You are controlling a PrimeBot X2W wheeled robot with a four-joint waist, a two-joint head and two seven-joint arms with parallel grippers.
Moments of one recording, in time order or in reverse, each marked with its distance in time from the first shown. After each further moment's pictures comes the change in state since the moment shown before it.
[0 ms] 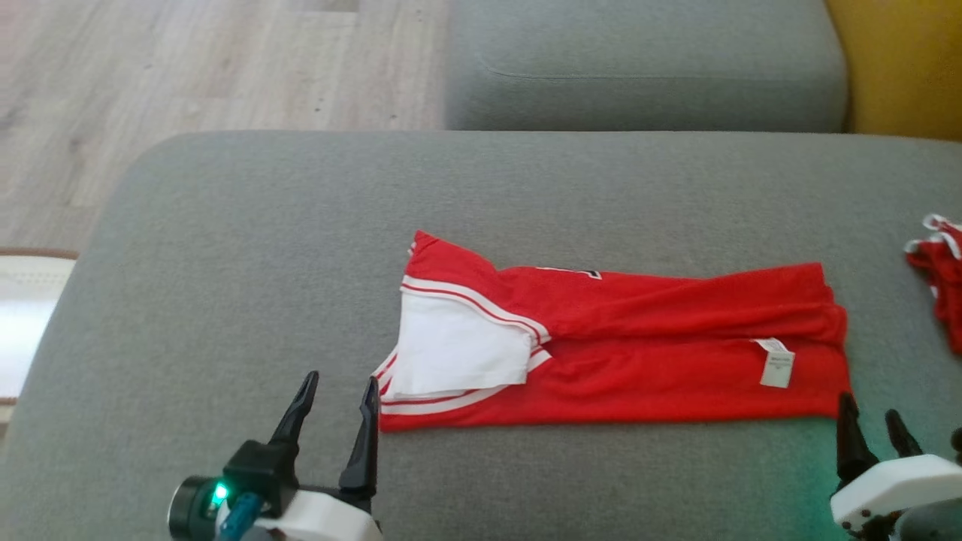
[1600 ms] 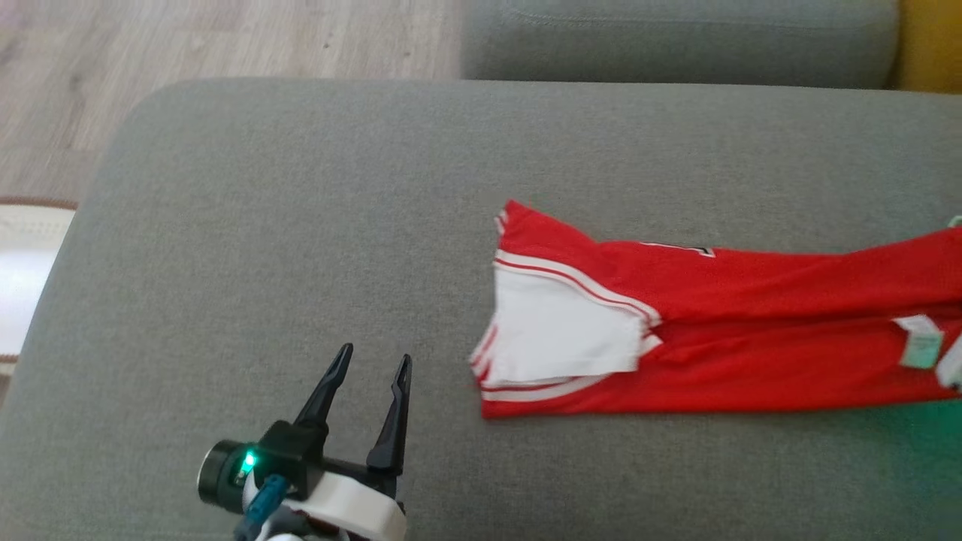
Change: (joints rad) left arm -0.005 -0.199 0.176 0.080 0.232 -0.244 0.000; right arm -0.455 -0.227 -0.143 0.395 -0.258 0.000 0.238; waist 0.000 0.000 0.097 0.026
